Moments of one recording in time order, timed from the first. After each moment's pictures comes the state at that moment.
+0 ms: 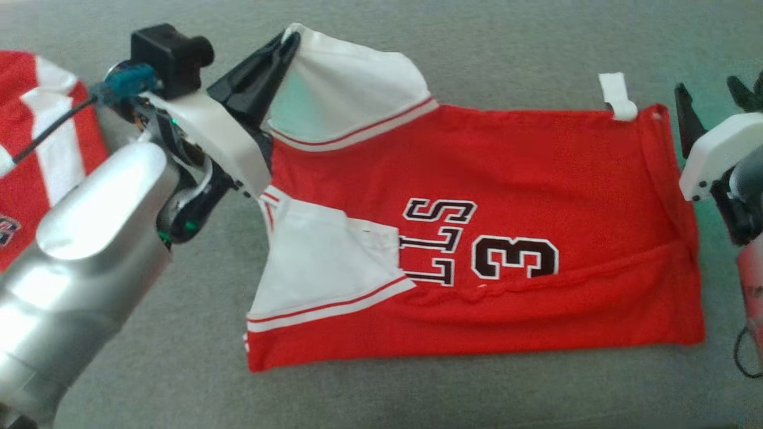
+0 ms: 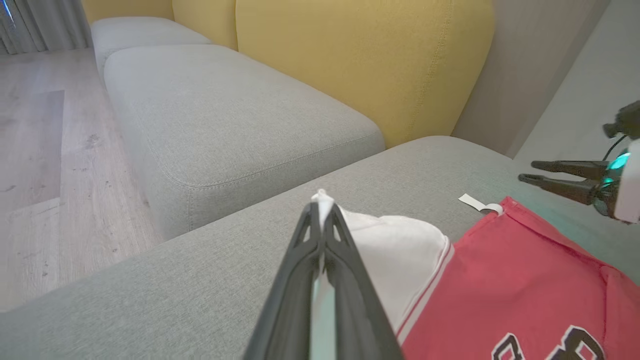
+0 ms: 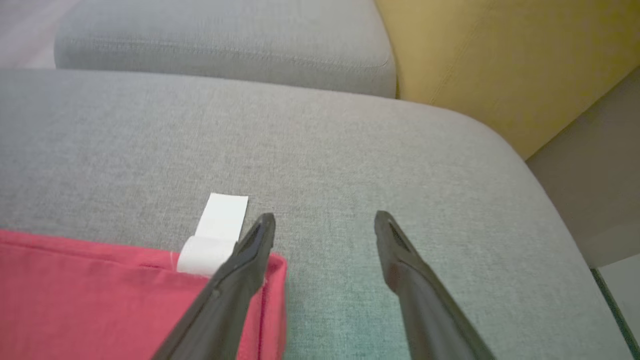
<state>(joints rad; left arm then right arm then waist) -0.97 0.47 -0.94 0.37 -0.91 -0.11 0.04 -0.66 -0.33 0.02 0.66 0.11 0.13 0.17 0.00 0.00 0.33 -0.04</state>
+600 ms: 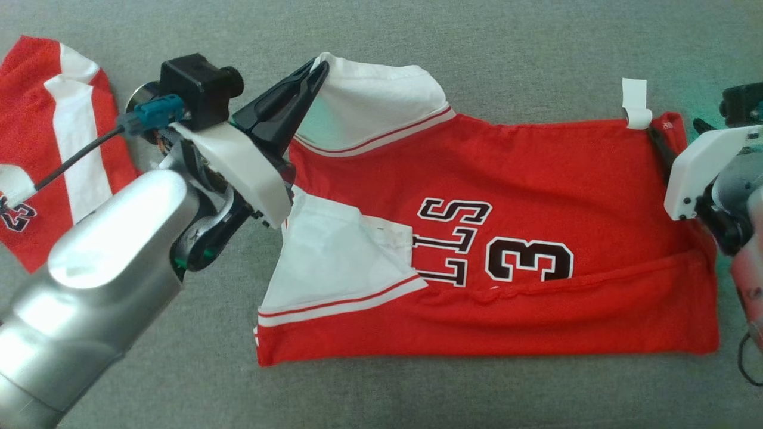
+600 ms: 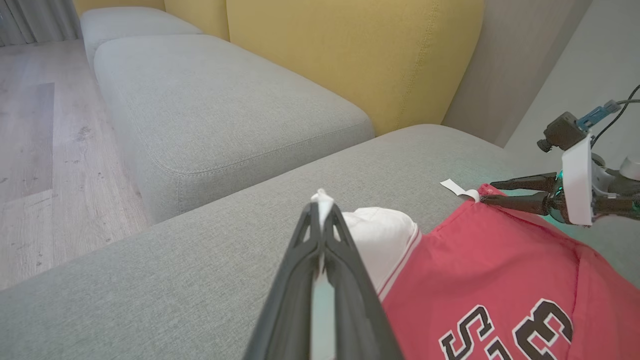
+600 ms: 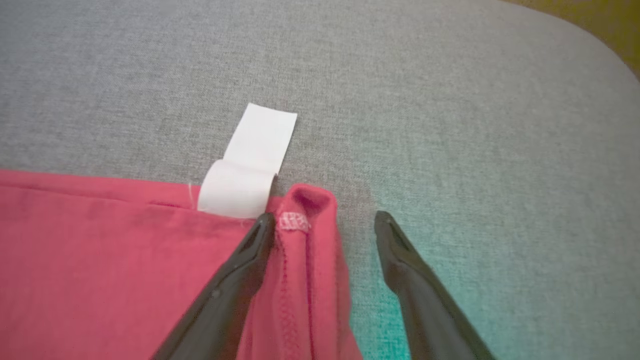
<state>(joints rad) -0.91 0.51 -0.98 0.19 -0.90 -0.05 0.08 -0.71 -0.40 0.27 0.82 0.33 0.13 0.29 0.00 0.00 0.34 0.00</state>
